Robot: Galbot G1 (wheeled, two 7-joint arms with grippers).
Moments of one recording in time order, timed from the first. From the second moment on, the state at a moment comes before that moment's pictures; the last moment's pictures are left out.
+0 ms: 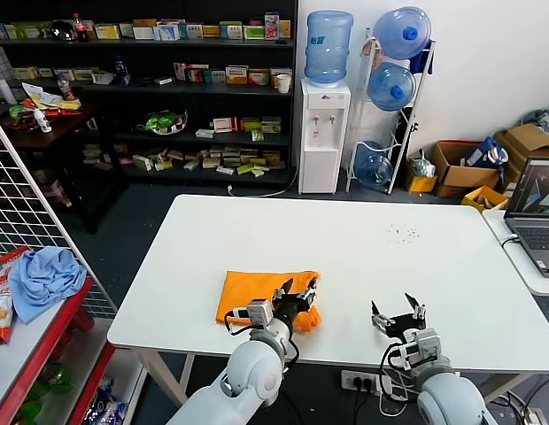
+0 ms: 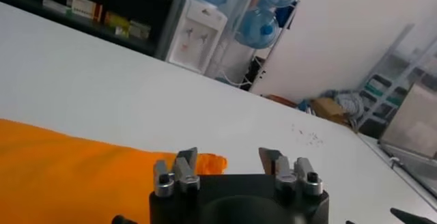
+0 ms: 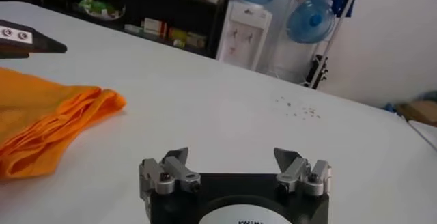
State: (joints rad) left arm 0.95 -1.36 0.17 -1.69 -0.77 0.23 -0.45; right arm -1.35 1.05 0.38 1.84 0.28 -0.34 0.17
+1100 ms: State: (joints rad) left arm 0.95 -0.98 -0.08 -1.58 -0.89 0.45 -0.09; right arm -1.37 0.99 0.40 1.81 0.29 -0.32 0.07
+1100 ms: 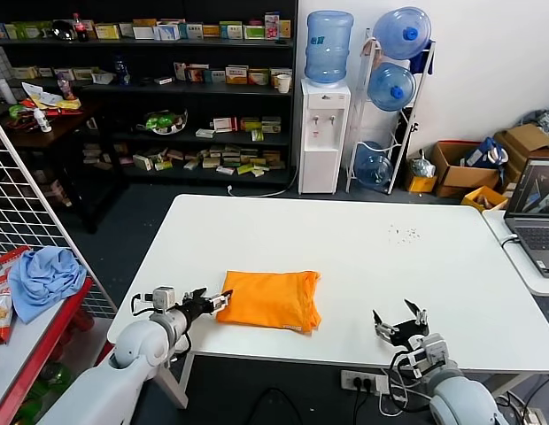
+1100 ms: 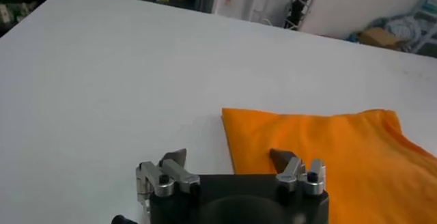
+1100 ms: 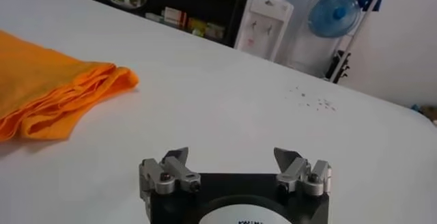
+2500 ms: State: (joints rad) left arm 0.96 -1.02 -0.11 -1.57 -0.96 0.54 -0.04; right arm -1.38 0.99 0.41 1.85 0.30 -0.33 0.07
